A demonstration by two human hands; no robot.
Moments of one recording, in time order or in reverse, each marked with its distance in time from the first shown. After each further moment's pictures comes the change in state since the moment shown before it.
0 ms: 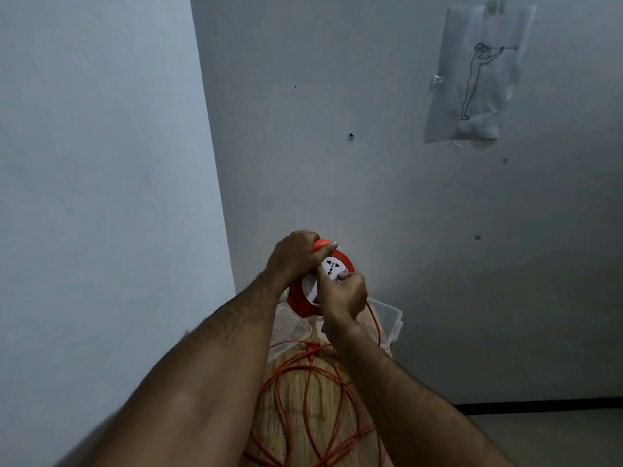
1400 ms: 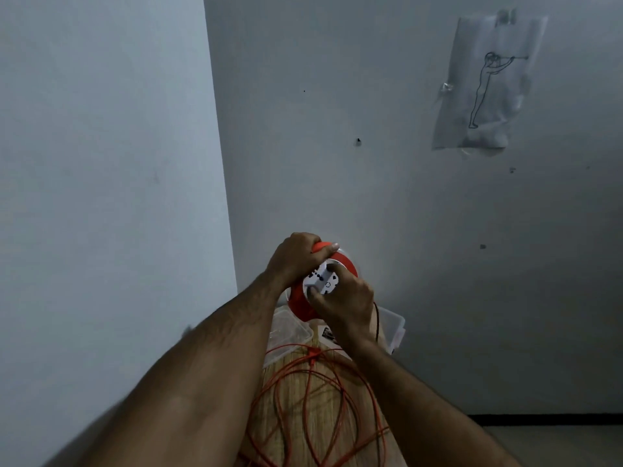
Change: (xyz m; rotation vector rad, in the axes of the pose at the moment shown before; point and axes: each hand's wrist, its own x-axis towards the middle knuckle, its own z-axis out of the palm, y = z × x) left_hand 0.002 -0.008 -0.002 -0.119 0.021 -0.007; right_hand 0.013 0.012 -0.017 -0.482 -0.073 -0.798
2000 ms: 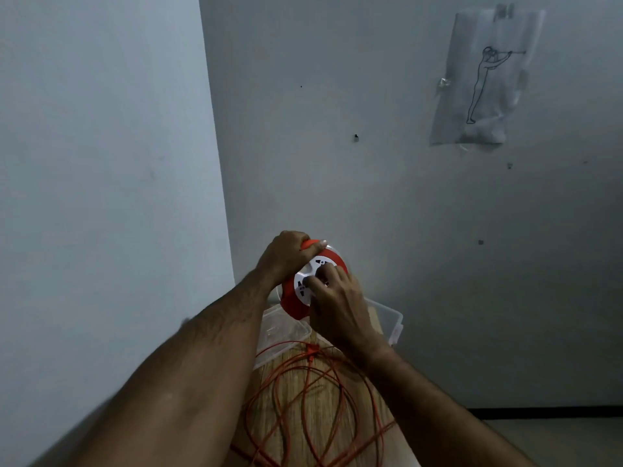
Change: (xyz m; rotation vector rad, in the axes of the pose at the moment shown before) left_hand 0.000 -0.020 -0.003 -0.033 -0.005 -0.018; right_hand -0.011 0.015 -0.002 -0.299 -0.149 -0.493
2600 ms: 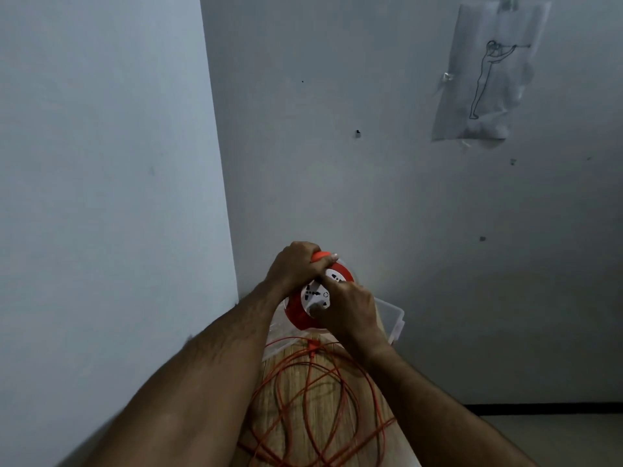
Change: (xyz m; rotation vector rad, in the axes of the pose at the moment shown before) left_hand -0.021 0.004 0.023 0.042 -0.025 0.035; right_hand -0.009 0.003 -0.004 0.153 -0.134 0.198
